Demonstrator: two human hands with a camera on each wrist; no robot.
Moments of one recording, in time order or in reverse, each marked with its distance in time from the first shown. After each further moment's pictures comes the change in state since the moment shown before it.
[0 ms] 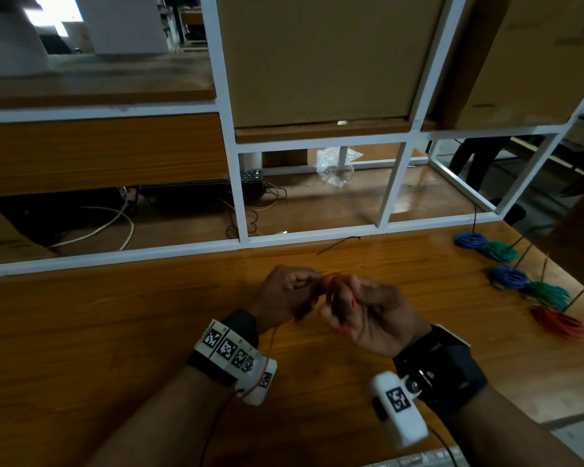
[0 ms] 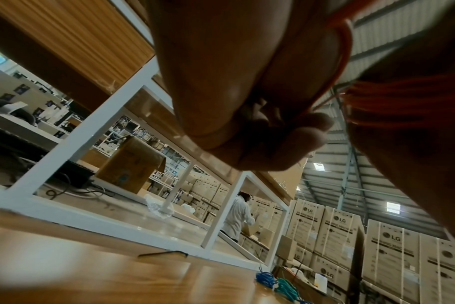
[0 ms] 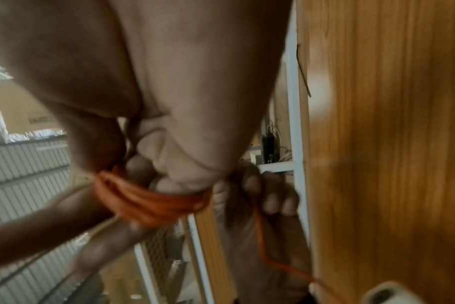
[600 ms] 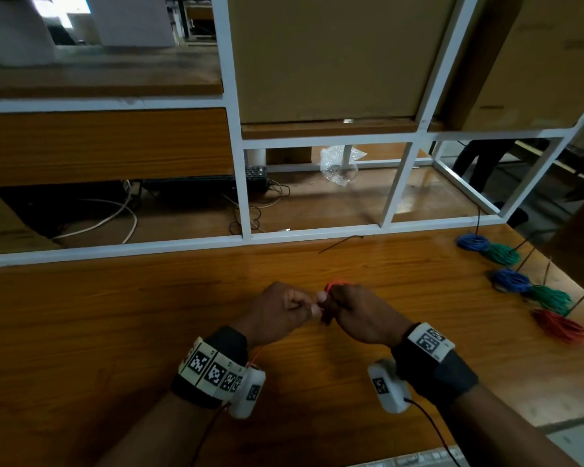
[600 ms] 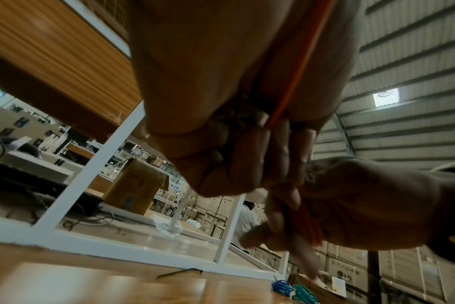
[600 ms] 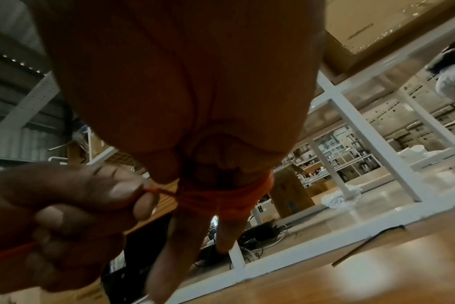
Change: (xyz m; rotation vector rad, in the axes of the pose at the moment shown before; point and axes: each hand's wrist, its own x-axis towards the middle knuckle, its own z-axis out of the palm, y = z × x) left_hand -0.022 -0.019 -0.007 0.333 -0.028 -0.090; right_hand 0.010 0.013 -0.034 -1.720 0.571 0.217
